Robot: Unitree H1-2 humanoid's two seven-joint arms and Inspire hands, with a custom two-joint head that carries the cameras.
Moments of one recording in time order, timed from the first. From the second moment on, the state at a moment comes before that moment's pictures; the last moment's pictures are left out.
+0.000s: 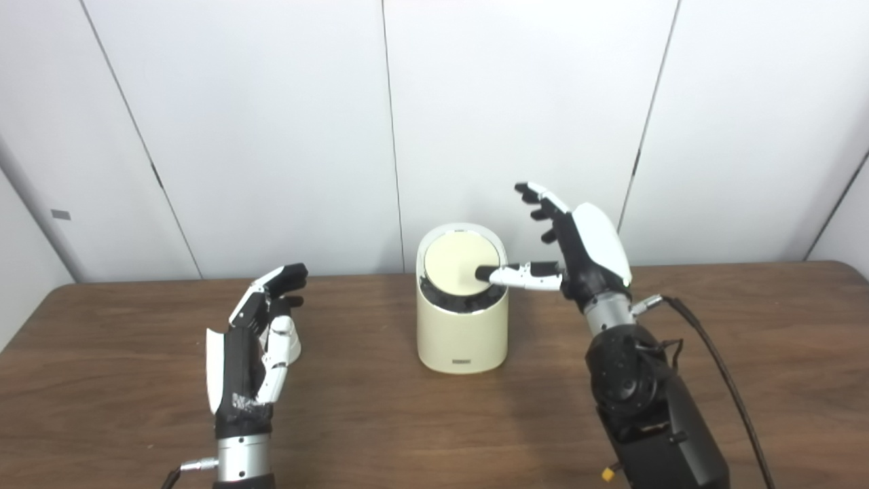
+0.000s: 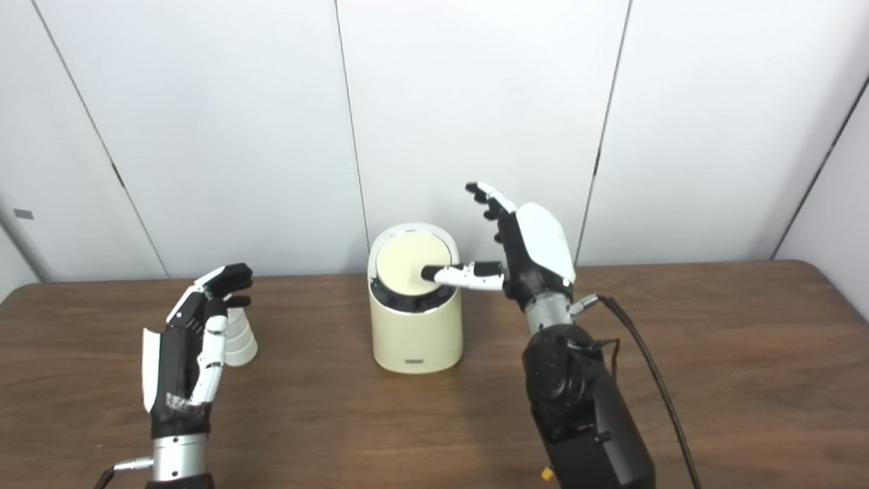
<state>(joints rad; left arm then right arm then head) -0.19 0.06 0.03 0.03 0.23 -0.44 0.27 -0.55 -0.11 0.17 -0.01 -0.73 0.33 -0.05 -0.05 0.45</state>
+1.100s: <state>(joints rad) -0.19 0.05 0.03 0.03 0.25 -0.44 0.28 -0.60 -0.10 0.24 0.12 -0.78 0.44 -0.07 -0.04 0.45</state>
